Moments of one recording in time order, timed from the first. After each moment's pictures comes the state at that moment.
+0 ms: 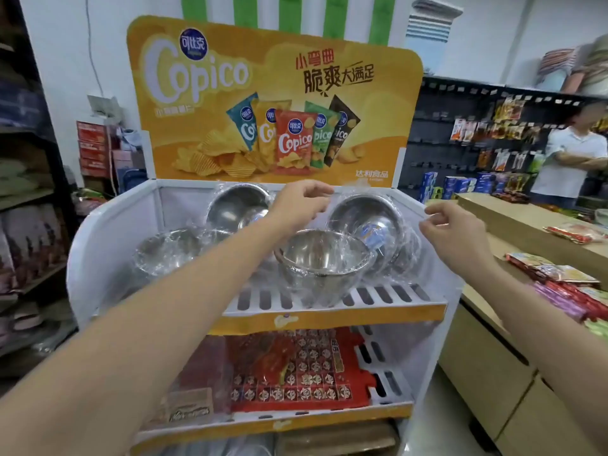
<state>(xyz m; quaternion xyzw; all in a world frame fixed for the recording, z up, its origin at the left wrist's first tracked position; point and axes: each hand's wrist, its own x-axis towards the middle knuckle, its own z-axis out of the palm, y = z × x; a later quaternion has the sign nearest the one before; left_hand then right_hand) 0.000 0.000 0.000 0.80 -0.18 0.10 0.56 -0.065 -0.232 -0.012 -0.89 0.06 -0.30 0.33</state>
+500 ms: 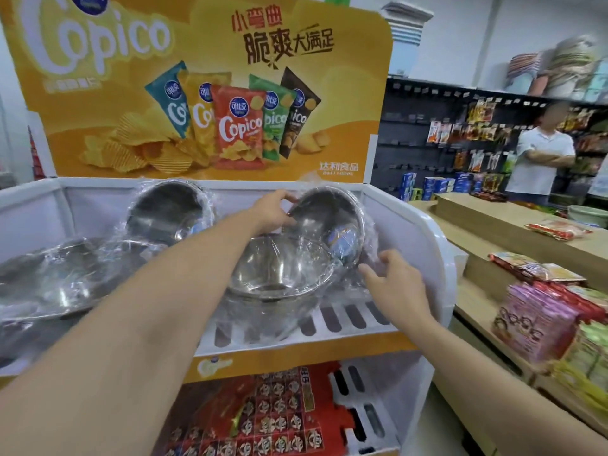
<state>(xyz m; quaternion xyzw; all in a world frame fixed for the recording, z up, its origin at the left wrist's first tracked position) 0.155 -0.056 -0.046 0.90 -0.16 0.03 0.40 -0.001 -0.240 -0.105 -0.90 0.11 -0.25 0.35</state>
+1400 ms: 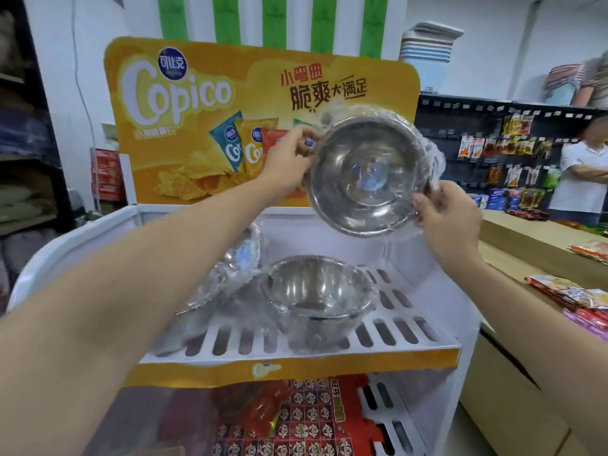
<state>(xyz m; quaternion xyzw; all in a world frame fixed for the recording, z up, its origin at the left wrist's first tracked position) 0.080 -0.023 0.070 0.77 -0.22 0.21 0.56 0.008 -0.241 0.007 -0.78 -0.02 -0.45 0.43</state>
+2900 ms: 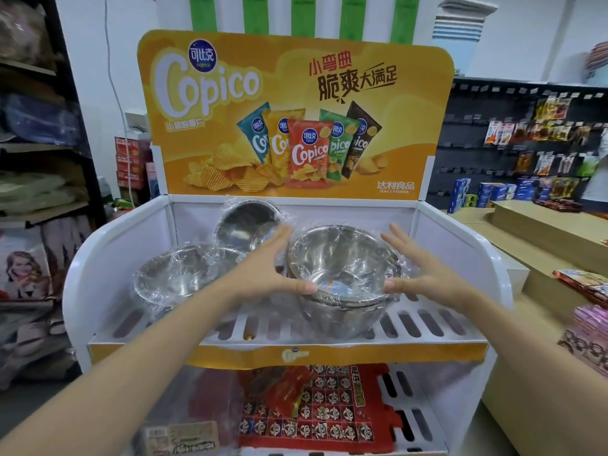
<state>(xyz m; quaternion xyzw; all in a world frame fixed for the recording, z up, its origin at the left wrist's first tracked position) 0.004 0.059 -0.053 0.90 -0.18 0.04 0.40 0.020 -0.237 -0.062 -0.90 -0.21 -0.04 0.37</state>
